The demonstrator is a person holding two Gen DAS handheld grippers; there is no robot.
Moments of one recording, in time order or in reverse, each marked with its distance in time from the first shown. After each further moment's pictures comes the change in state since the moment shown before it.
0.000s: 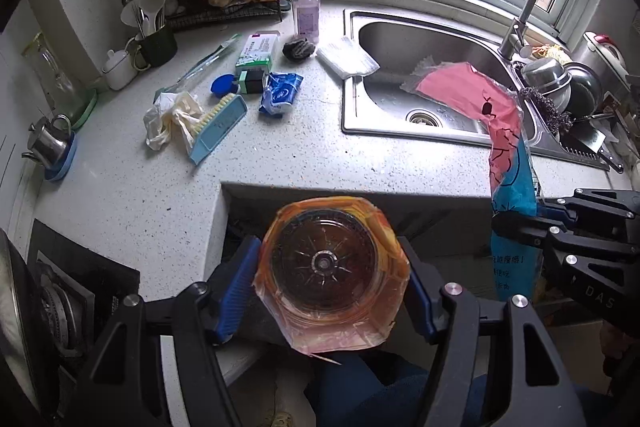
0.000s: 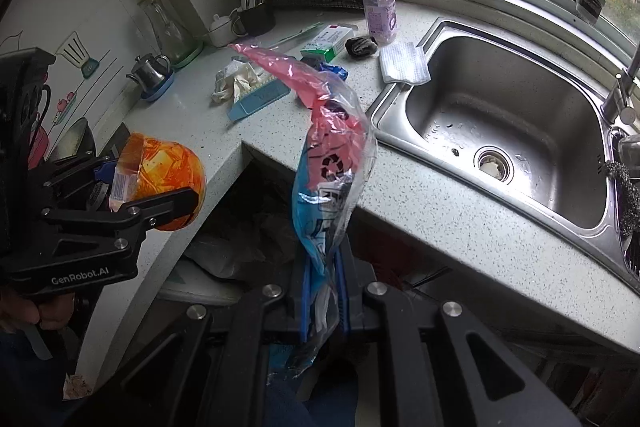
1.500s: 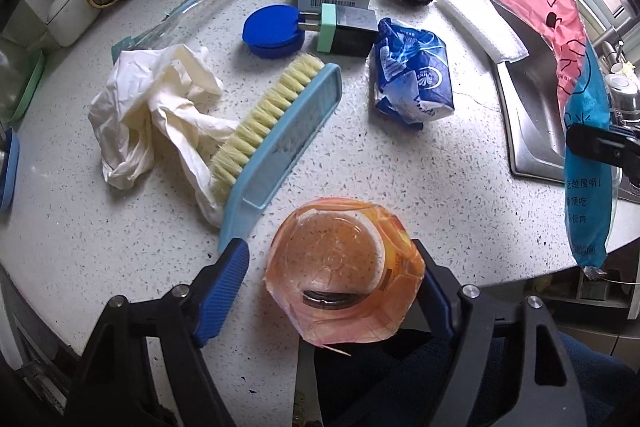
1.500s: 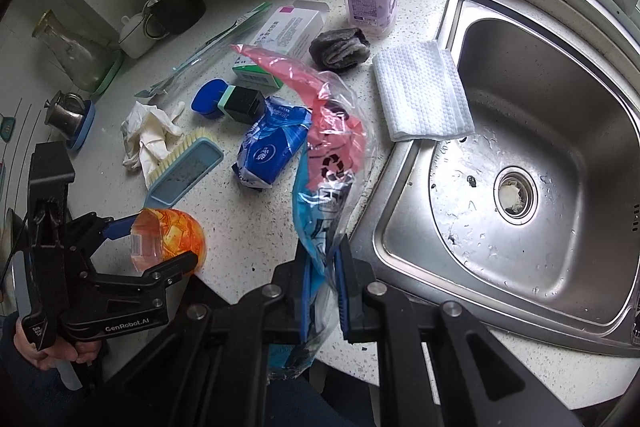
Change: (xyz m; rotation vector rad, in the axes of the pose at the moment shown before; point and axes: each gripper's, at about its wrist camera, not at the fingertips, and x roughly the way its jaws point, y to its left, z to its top) left arm 0.191 0.133 0.095 -0.061 0.257 -0.030; right arm 0.138 -0.025 0.151 0.114 0.180 -0.081
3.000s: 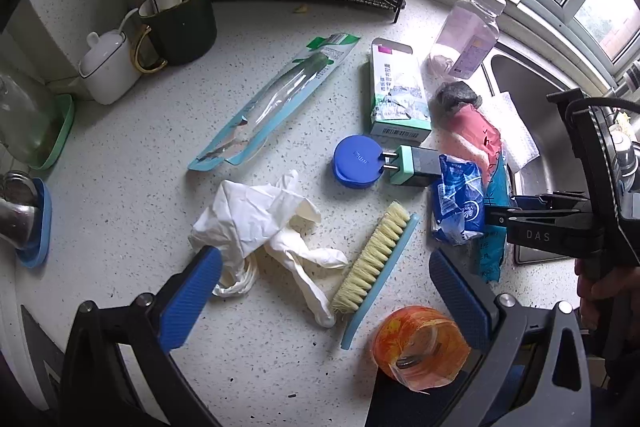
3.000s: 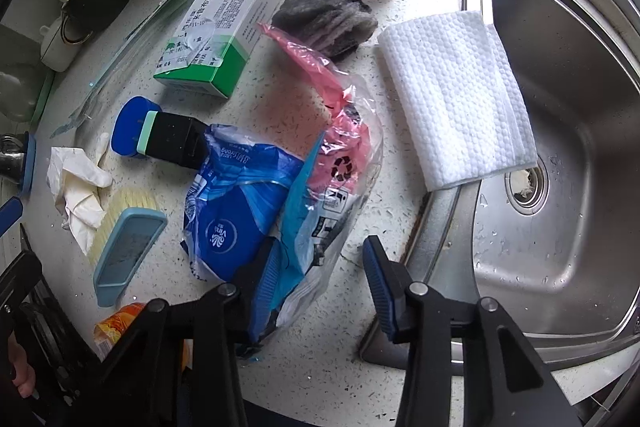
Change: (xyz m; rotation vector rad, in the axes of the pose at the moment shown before) left arm -0.058 0.069 0.070 -0.036 -0.144 -0.017; right arm 0.088 0.005 0.058 0.116 0.165 -0.103
